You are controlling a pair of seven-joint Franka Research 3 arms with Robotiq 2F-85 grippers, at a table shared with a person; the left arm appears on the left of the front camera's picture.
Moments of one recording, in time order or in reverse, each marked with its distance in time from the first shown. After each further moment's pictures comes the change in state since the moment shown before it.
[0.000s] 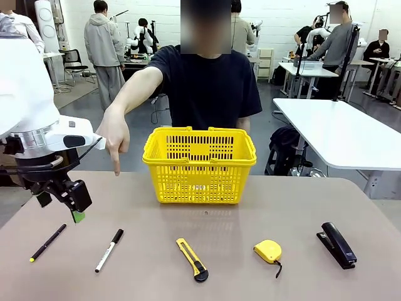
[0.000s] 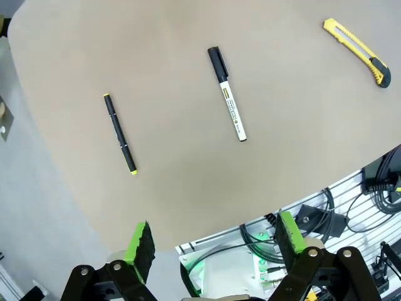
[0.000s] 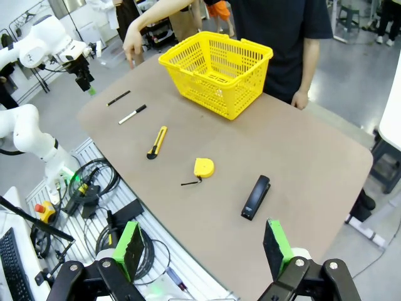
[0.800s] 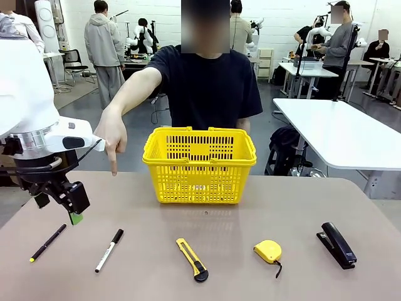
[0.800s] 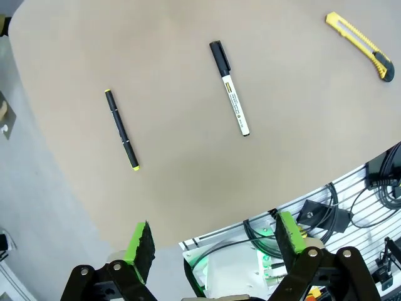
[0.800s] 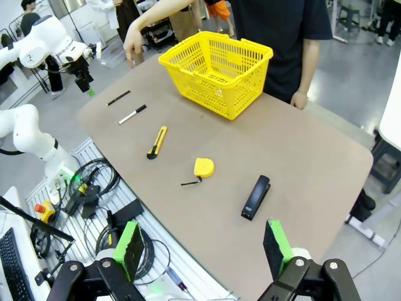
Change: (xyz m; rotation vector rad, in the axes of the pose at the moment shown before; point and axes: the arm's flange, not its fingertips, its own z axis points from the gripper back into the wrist) left arm -0.001 0.000 -0.006 0.013 0.029 -0.018; right arm 0.000 0.000 0.000 0.000 0.000 0.000
